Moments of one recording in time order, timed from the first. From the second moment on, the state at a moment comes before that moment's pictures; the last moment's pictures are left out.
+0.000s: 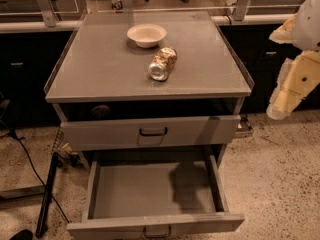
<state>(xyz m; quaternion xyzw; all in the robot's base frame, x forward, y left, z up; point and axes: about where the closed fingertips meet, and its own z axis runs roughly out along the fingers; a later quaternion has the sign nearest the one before) 0.452 -0.220 0.994 -0.57 0.80 0.01 0.19</state>
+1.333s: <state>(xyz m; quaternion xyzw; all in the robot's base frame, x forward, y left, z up) 0.521 -0.189 0.994 -0.55 0.79 0.04 0.26</state>
